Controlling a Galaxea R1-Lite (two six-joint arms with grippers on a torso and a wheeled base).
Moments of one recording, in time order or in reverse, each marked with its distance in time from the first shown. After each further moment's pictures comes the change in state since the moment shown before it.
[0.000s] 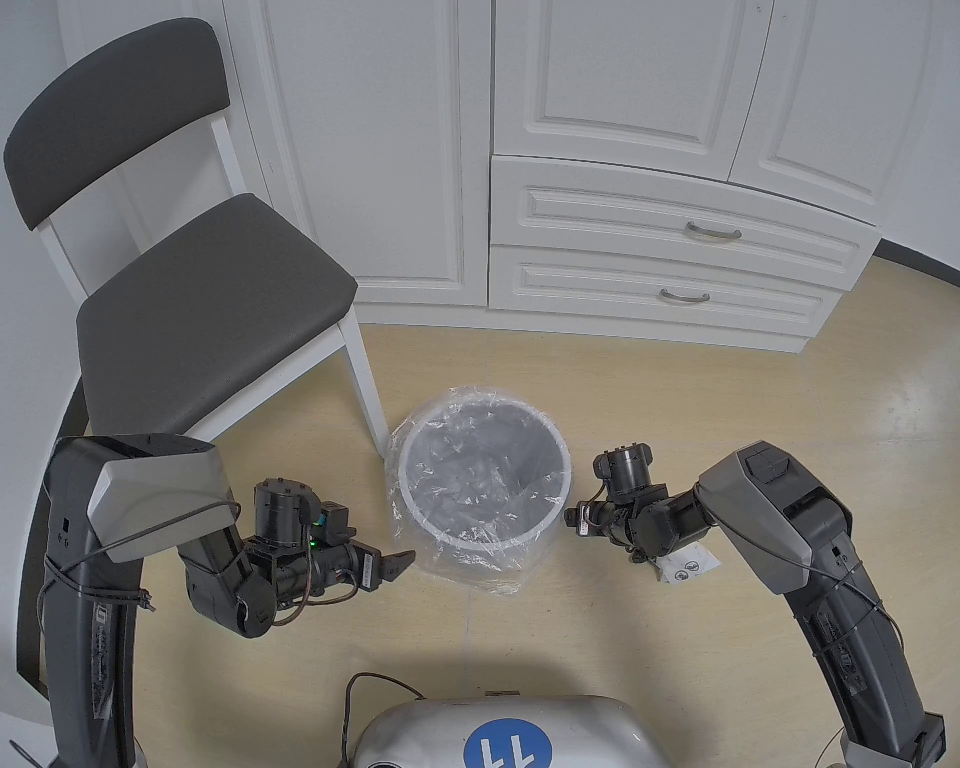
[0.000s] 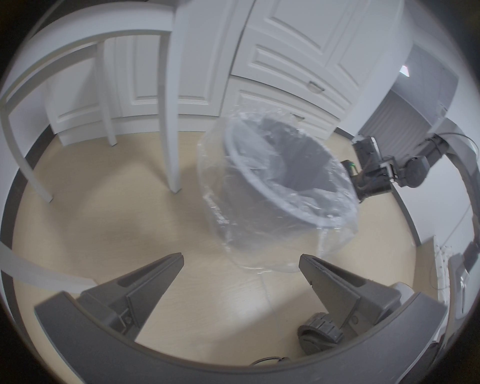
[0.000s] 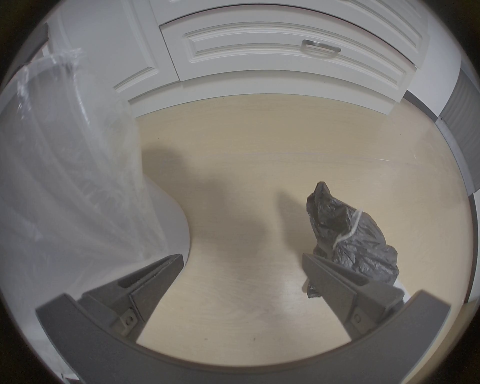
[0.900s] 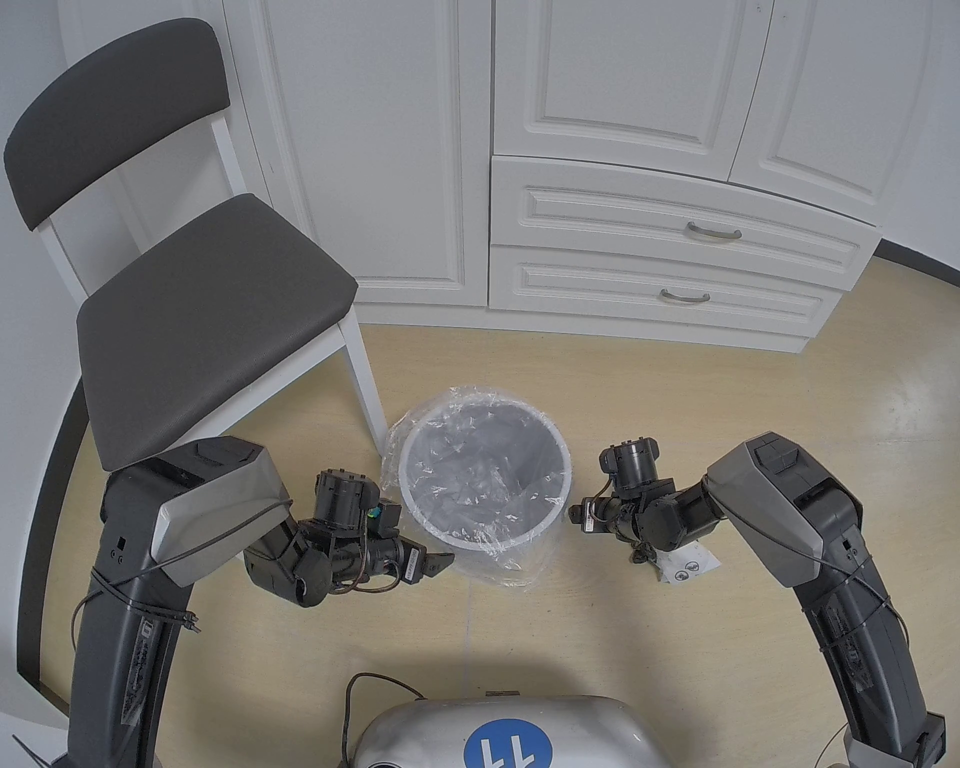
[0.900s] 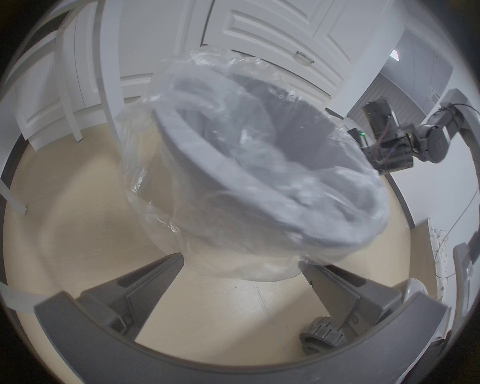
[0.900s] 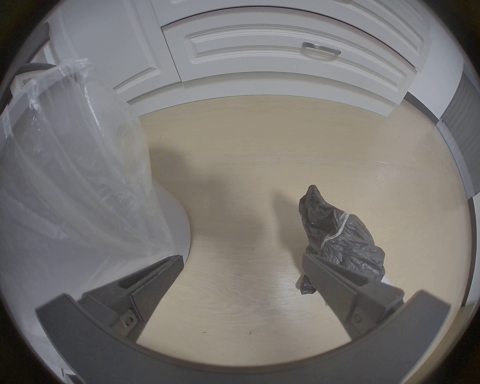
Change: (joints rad) left arm -0.065 0.152 -0.375 0.325 -0.010 0.051; right arm -0.007 -0.044 0.050 -0.003 0.008 -0.015
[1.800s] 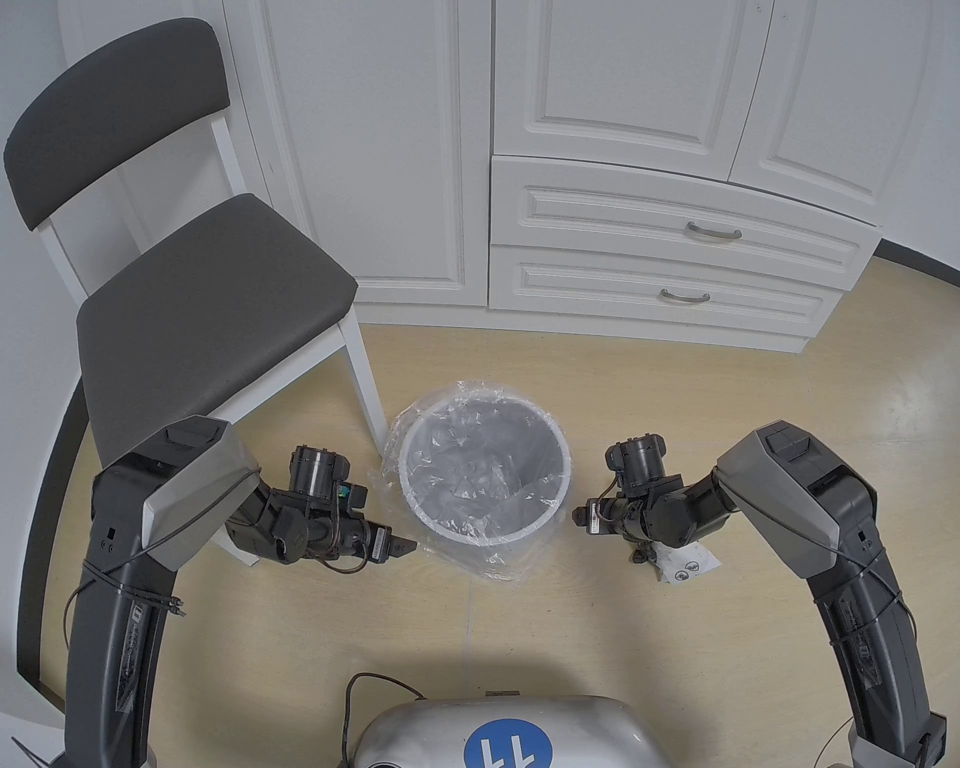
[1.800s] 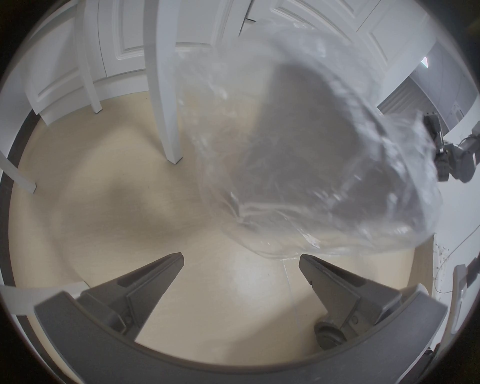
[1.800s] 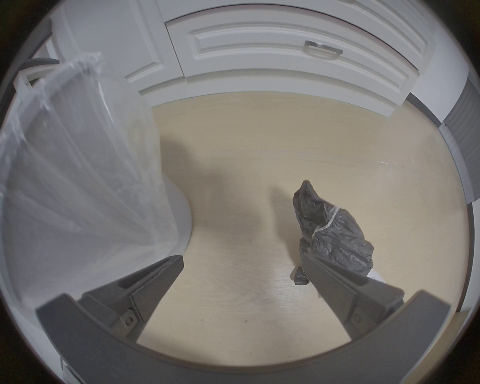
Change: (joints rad) left arm 0.114 0.037 -0.219 0.328 -0.007 0.005; right arm -0.002 -0.066 0.090 0.006 0.020 -0.017
